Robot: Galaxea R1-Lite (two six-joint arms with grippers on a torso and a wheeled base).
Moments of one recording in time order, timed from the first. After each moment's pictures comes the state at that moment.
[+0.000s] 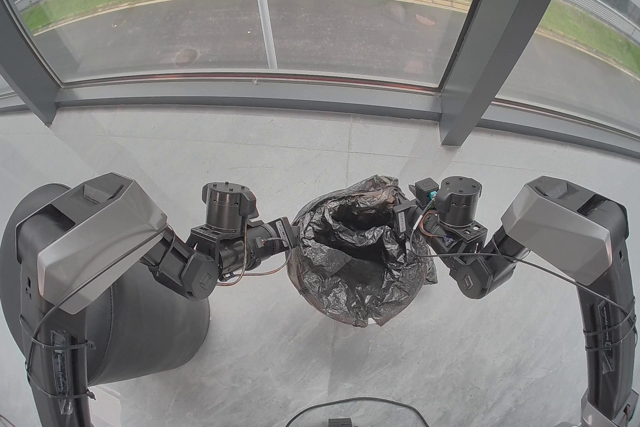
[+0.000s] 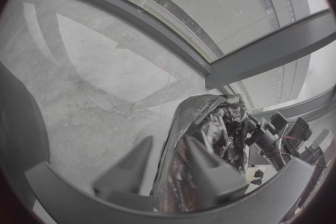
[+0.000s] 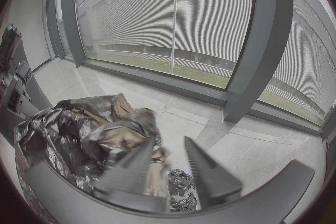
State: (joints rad) left arm -0.41 2.34 -1.15 -0.74 -0.16 -0.58; right arm 0.41 2.46 -1.17 -1.18 -0.19 -0.18
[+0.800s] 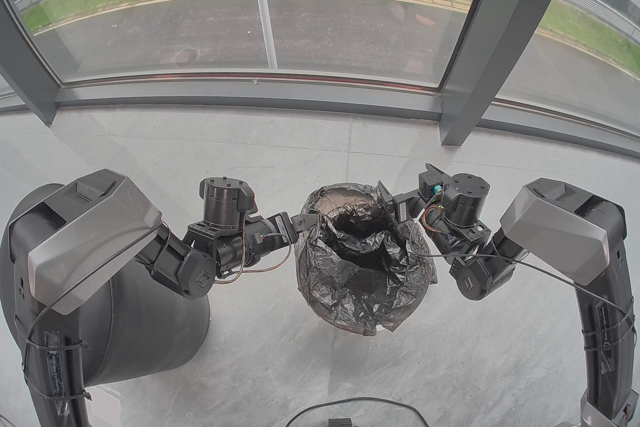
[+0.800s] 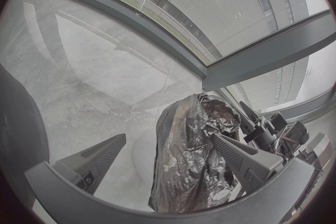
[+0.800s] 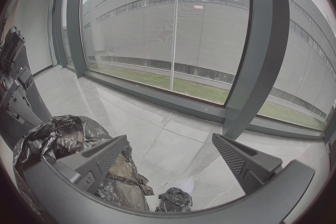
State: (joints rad) left arm -0.42 2.31 -1.14 -0.74 -0.15 -0.59; right arm 0.40 2.47 -1.17 -1.34 -0.17 -0.21
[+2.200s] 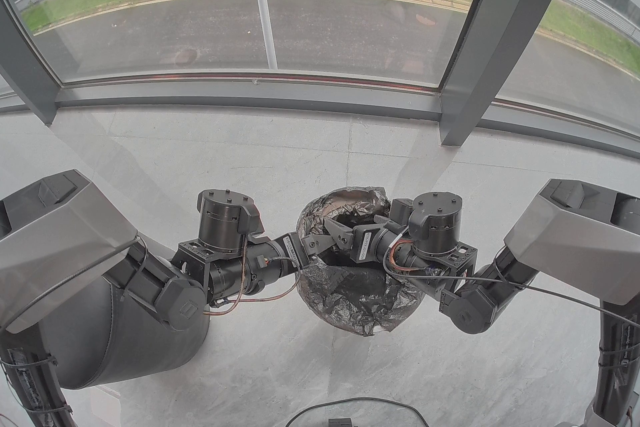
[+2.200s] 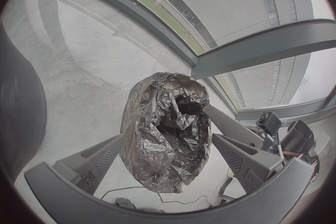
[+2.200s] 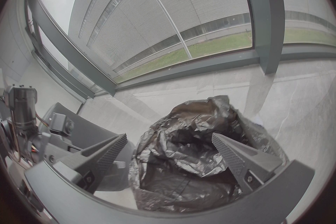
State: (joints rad) left arm -0.53 2.13 -0.91 -0.75 -0.15 -0.70; right arm 0.61 2.29 -0.97 -1.12 -0.08 0.34
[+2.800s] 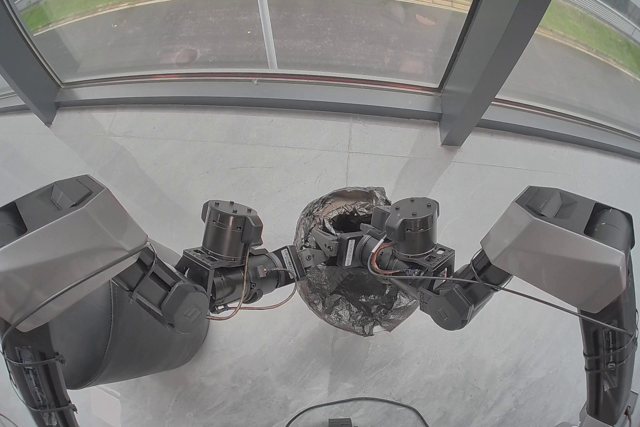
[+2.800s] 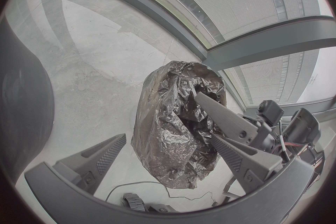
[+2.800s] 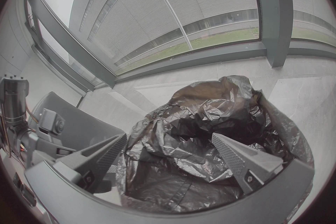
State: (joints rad) left arm -0.53 2.14 -0.90 -0.73 -0.15 -0.70; right arm 0.64 2.39 -1.09 -1.00 -0.04 0.33
